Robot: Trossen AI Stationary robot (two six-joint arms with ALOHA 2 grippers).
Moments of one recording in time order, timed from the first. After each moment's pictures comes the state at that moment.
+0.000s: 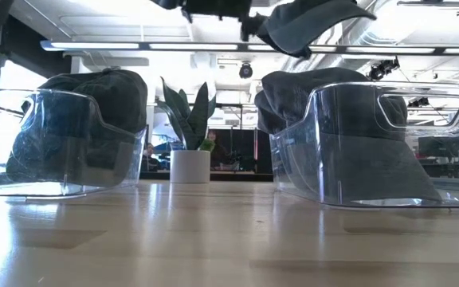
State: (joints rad) left arm 0.39 1.79 1.68 0.07 0.42 -0.17; right arm -0.84 1.04 1.26 -0.53 -1.13 0.14
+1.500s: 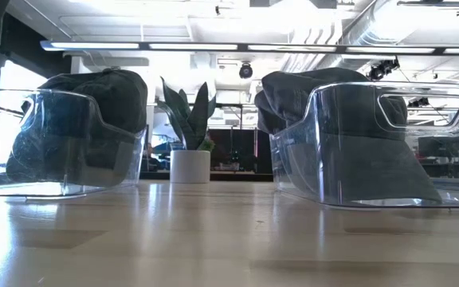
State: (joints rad) left arm 0.41 1.76 1.80 0.43 1.12 -0.67; right arm -0.61 0.94 1.26 -0.41 -1.09 0.20
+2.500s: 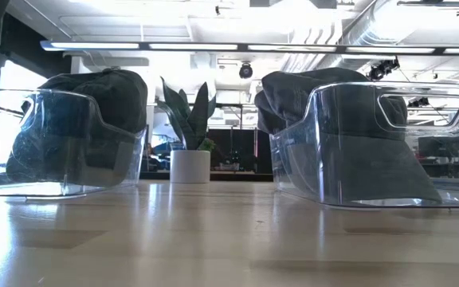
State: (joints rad) left arm 0.41 1.76 1.94 0.42 1.03 -0.75; right arm -0.59 1.15 1.26 -0.09 -0.97 0.00
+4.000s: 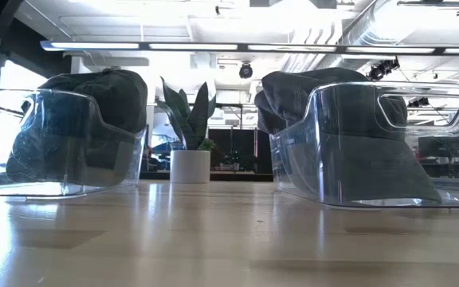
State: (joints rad) left arm 0.43 1.84 1.94 0.43 1.18 -0.86; right arm -0.50 1.15 1.46 0.08 -1.24 0.54
